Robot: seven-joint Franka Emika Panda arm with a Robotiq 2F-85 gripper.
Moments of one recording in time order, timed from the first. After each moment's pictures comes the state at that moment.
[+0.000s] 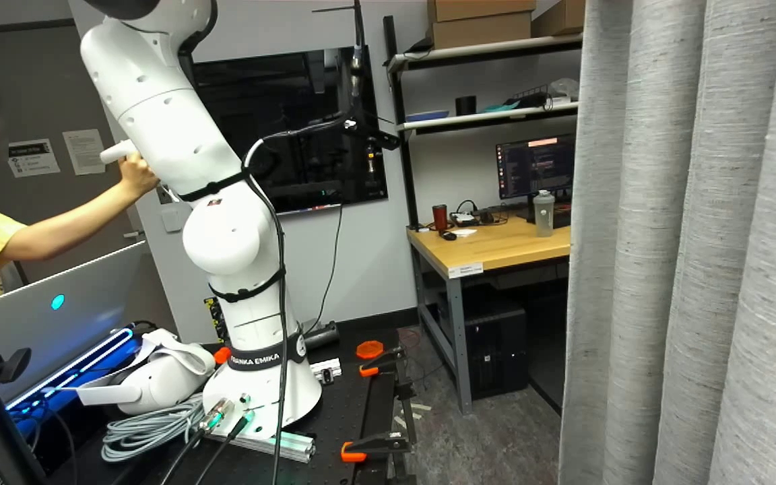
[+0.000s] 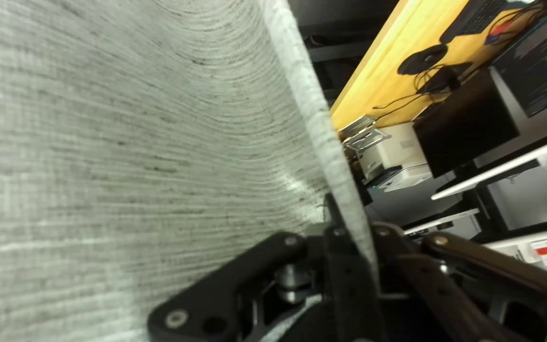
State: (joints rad) arm 0.29 -0.33 -0.20 -1.87 0.53 2.35 -0.41
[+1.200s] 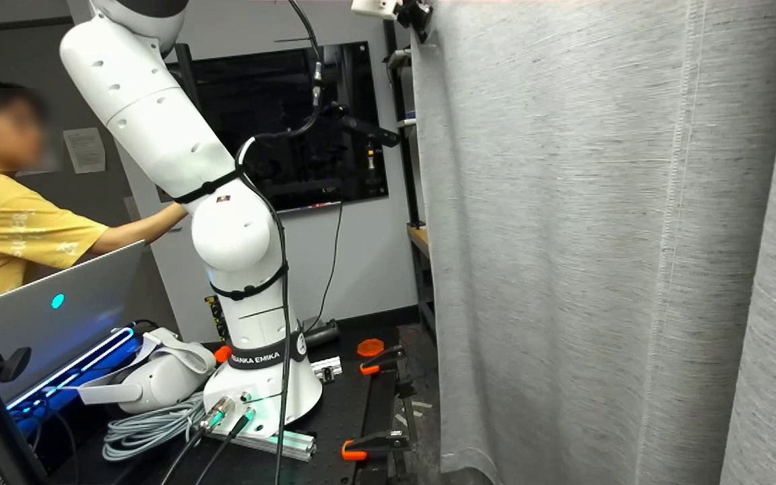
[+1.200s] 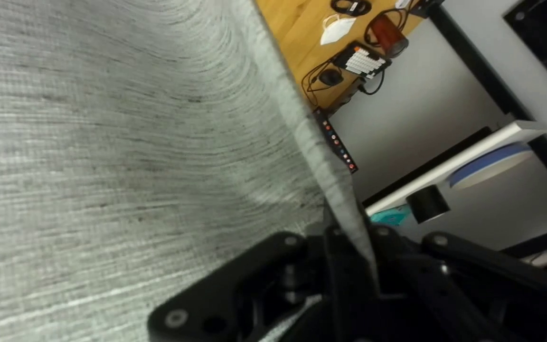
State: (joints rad) arm 0.42 -0.39 0.39 -1.84 0.52 2.34 0.00
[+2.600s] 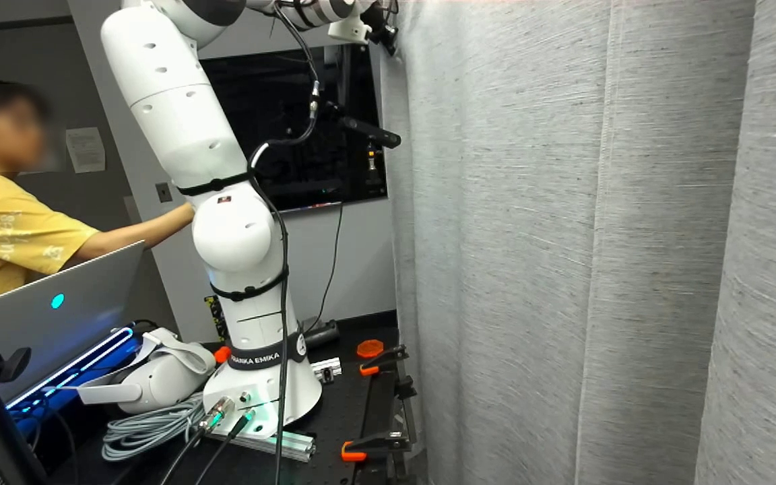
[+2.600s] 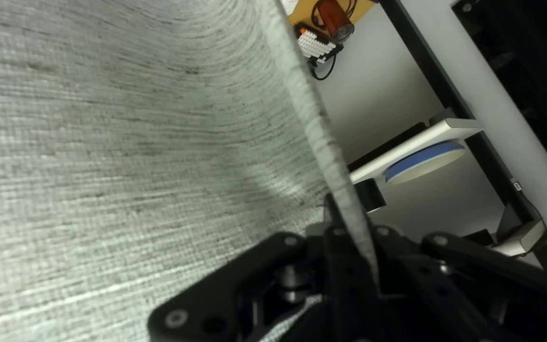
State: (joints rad) arm 0.43 -0.20 0.69 -1.68 0.19 2.53 0.36
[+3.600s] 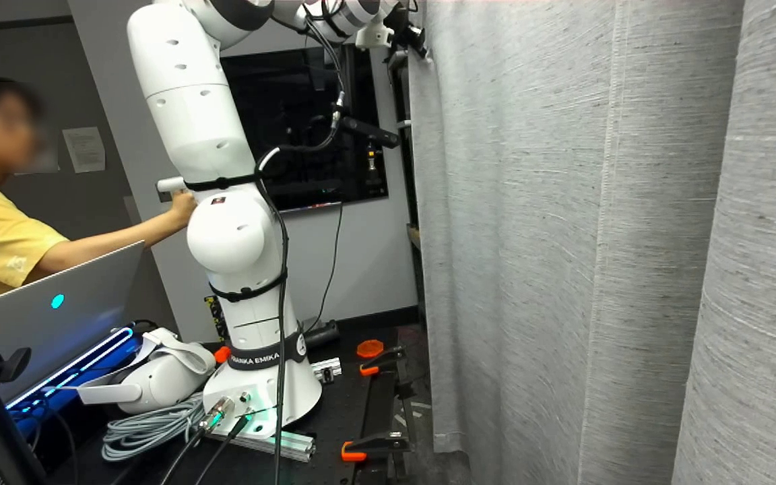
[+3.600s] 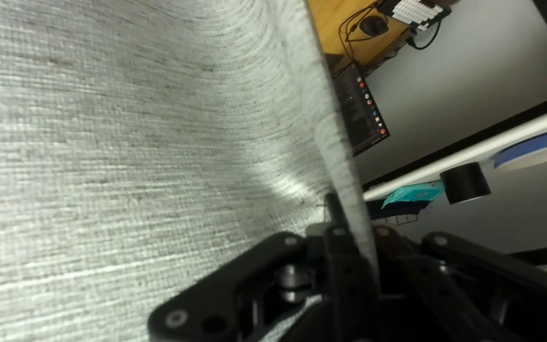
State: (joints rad) arm 0.35 -0.09 0.73 -1.63 -0.22 2.53 0.61
